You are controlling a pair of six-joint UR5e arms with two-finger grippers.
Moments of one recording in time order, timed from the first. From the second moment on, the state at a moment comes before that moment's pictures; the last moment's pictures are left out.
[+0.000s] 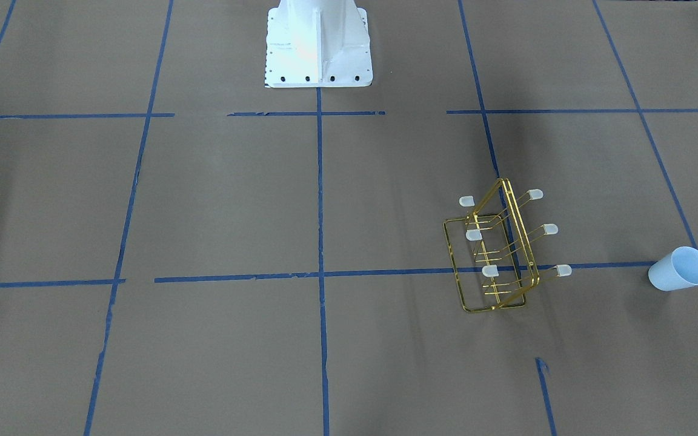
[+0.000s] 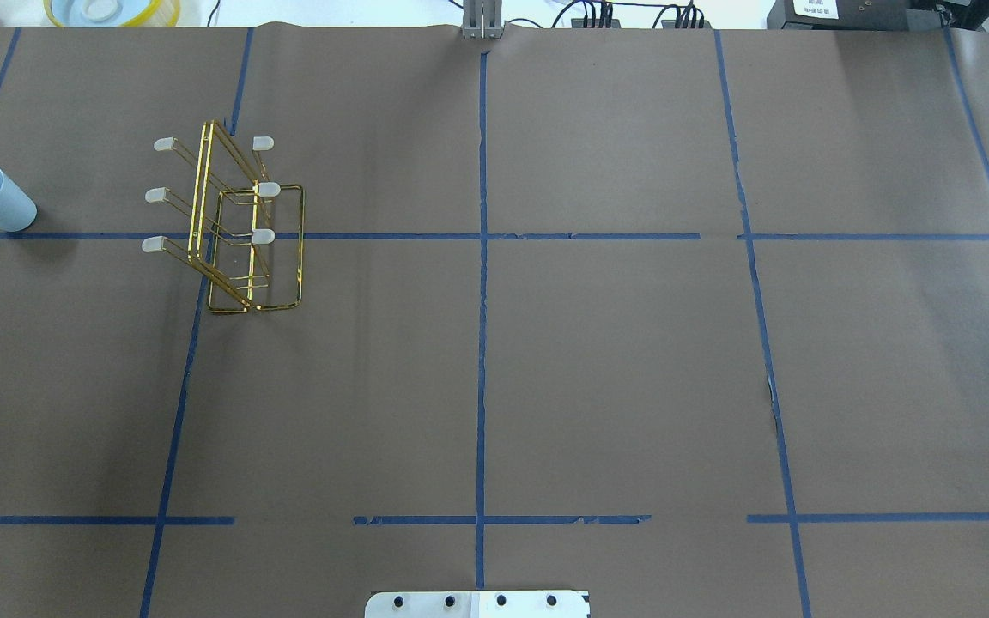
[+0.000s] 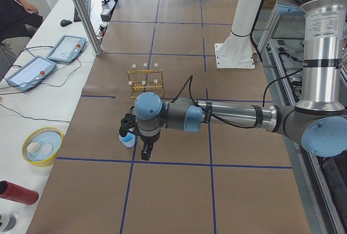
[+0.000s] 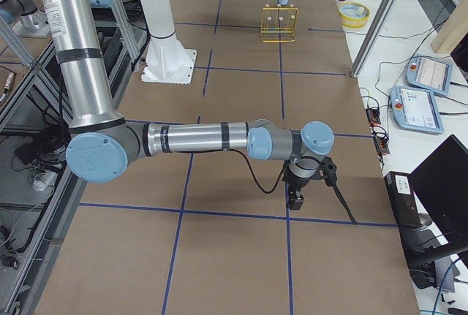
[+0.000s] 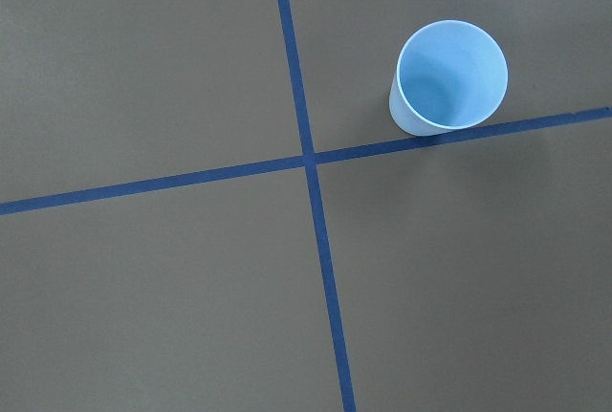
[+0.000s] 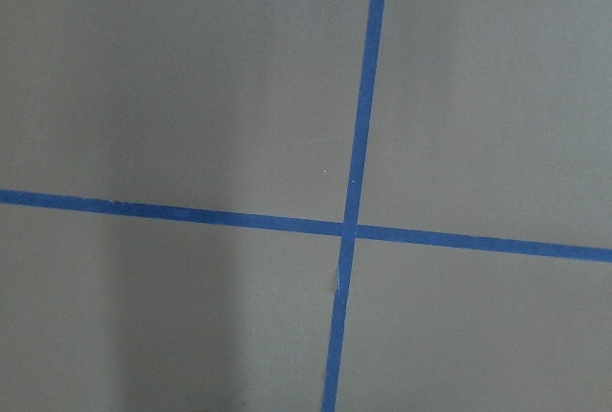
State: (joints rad) left arm -1.58 -1.52 -1.71 -1.62 -2.38 0.08; right arm 1.49 -1.37 1.46 -1.67 2.30 -0.05
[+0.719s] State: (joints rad) left arm -1.58 -1.54 -1.71 -1.62 -2.38 0.08; right arm 1.49 -1.37 1.46 -1.67 2.30 -0.05
